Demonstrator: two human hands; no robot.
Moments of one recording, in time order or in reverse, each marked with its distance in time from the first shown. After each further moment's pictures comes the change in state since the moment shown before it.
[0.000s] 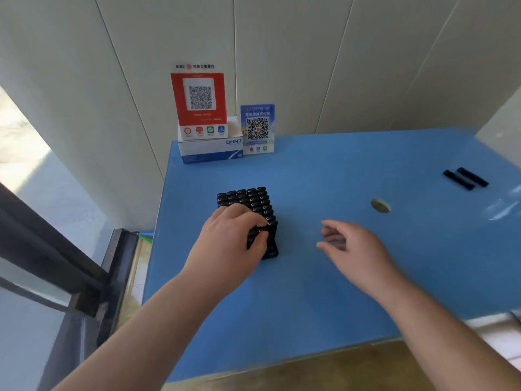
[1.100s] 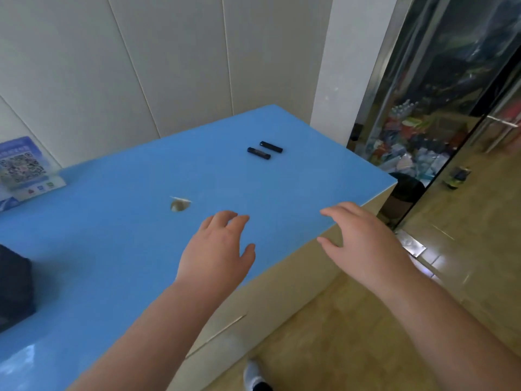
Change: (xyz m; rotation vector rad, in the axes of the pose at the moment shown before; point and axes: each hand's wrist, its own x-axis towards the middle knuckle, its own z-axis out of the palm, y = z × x) left_hand 0.028 0.327 0.221 0.189 -0.270 0.284; right_hand -0.147 0.234 -0.298 -0.500 0.218 0.216
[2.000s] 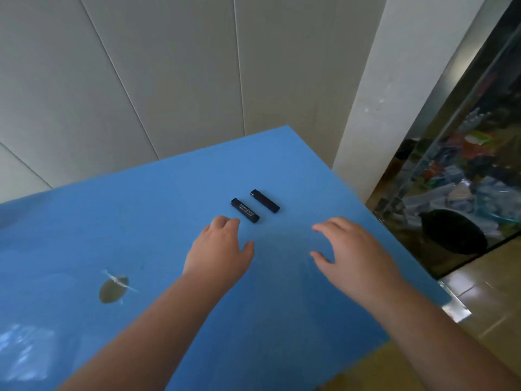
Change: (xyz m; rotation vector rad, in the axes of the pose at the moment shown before) left_hand 0.268 0.024 0.073 0.014 -0.155 -0.344; right_hand 0.273 0.114 0.035 0.026 -0.127 -0.163
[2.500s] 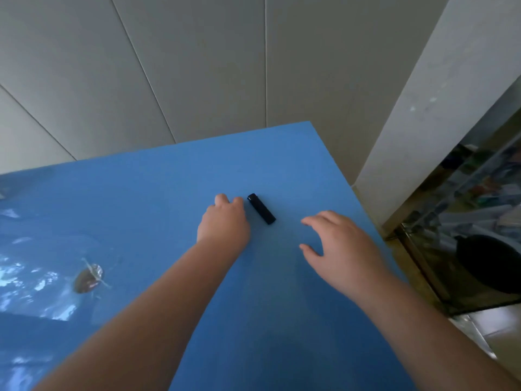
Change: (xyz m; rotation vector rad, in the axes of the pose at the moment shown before) left_hand 0.097 0.039 0.025 0.072 0.003 -0.297; right_hand 0.087 0.045 0.017 0.068 -0.073 -0.200
